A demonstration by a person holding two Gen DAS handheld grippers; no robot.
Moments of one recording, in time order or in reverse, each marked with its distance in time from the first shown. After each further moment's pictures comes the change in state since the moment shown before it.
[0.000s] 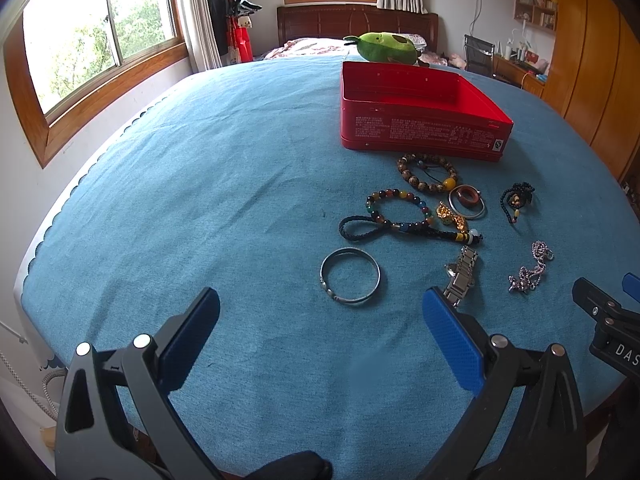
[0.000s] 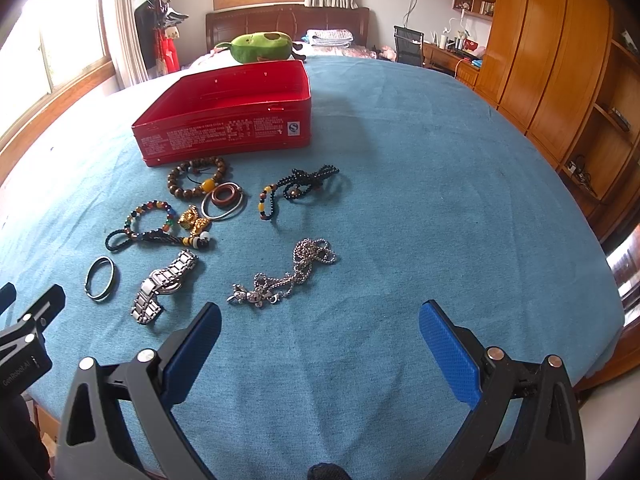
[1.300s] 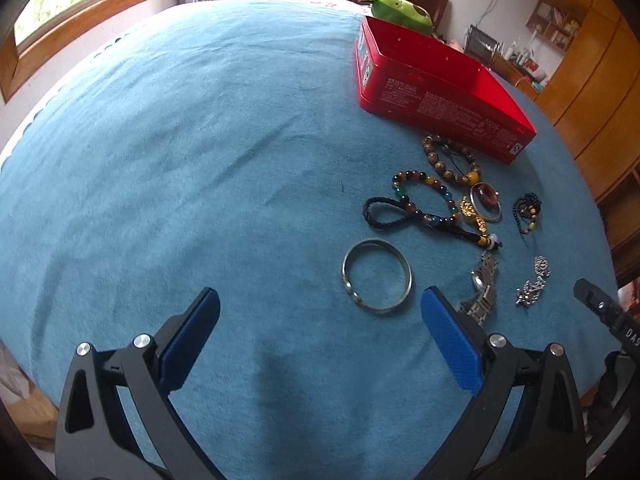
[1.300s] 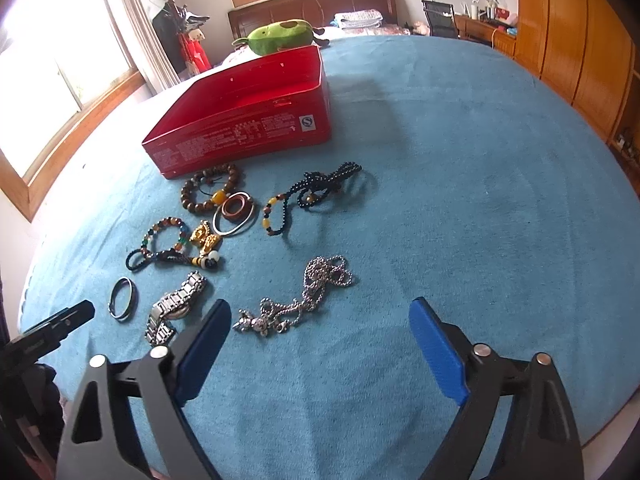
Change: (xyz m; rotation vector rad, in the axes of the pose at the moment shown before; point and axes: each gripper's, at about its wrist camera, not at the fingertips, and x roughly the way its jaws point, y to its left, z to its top) left arm 0.067 0.045 0.017 -0.121 0.191 -0.174; right arm 0.040 -0.034 0.027 0.052 0.077 0.243
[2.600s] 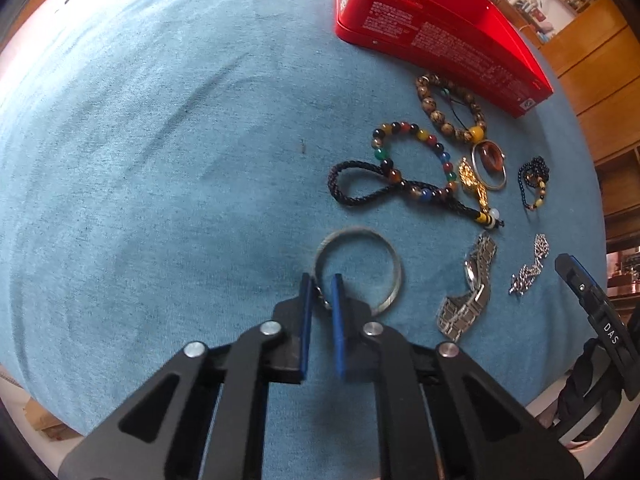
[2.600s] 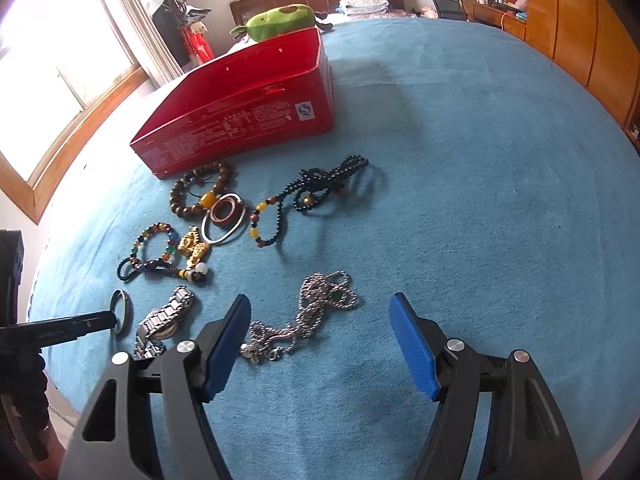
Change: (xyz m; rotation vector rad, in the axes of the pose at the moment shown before) left arm 0.055 -0.026 0.021 -0.007 0.289 -0.073; right arm 0.035 -0.013 0.016 0.021 0.064 0.046
